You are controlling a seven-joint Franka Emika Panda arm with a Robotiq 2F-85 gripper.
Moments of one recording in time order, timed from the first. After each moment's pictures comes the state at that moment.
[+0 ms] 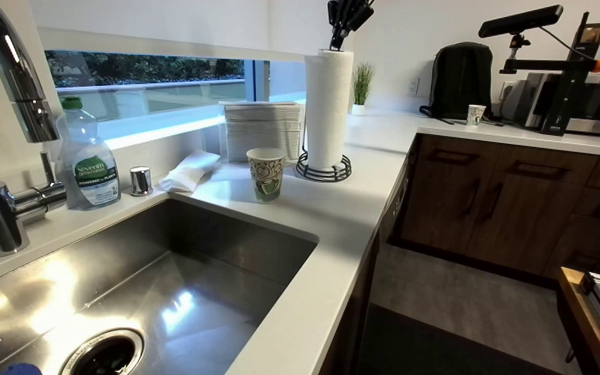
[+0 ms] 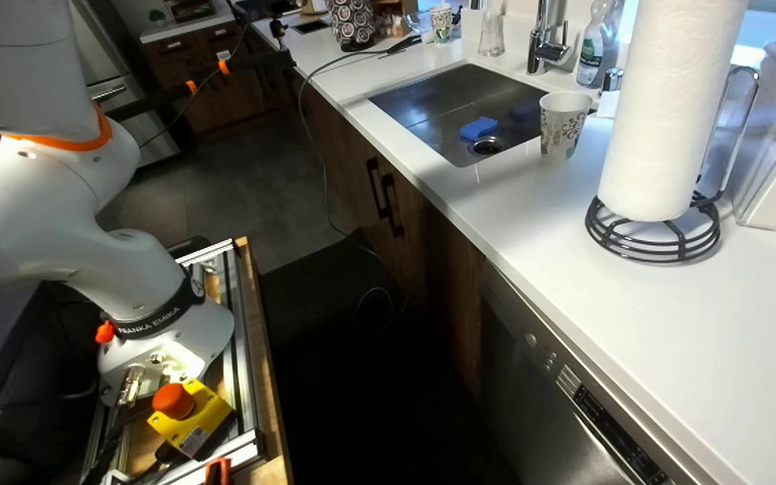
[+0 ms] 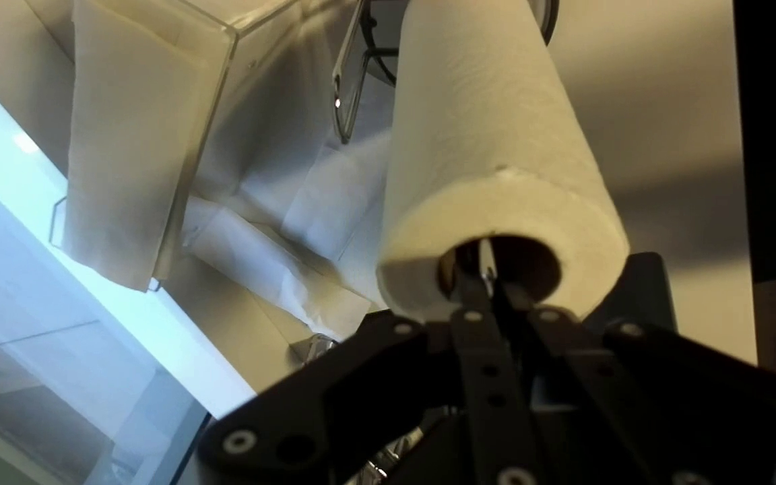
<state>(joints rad) -0.45 0.53 0.07 -0.92 0.25 1.62 -1.59</state>
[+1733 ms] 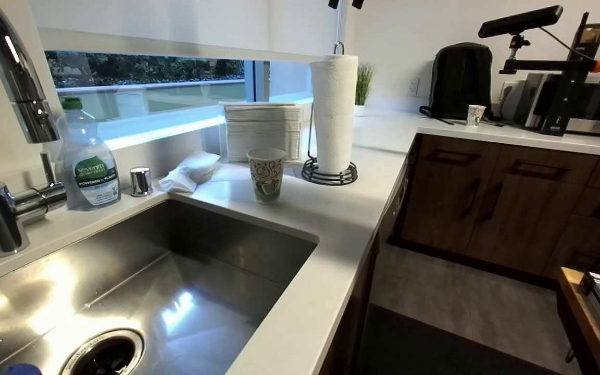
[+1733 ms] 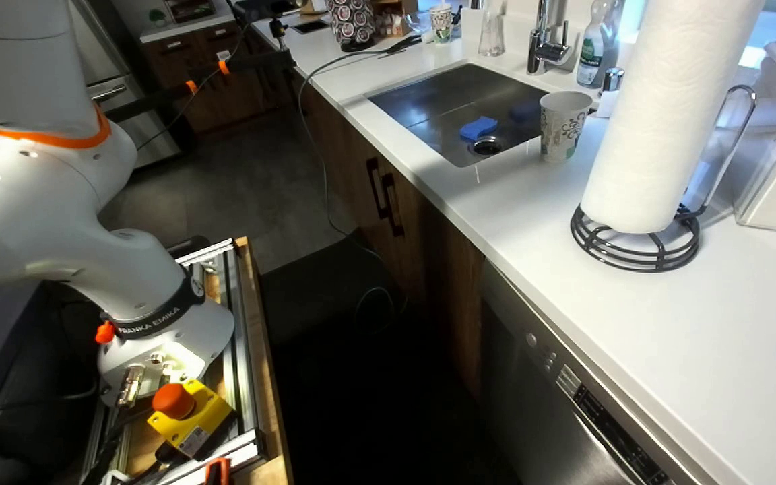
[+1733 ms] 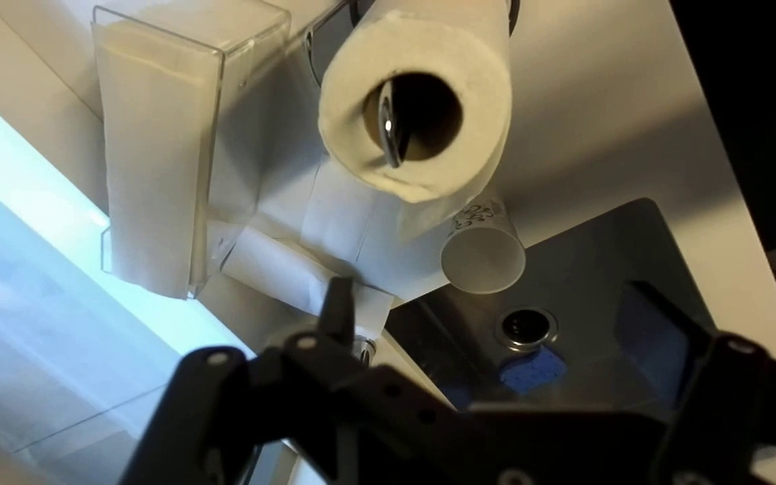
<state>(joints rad) -0.39 0.50 0.07 -0.78 0.15 1.48 -1.31</state>
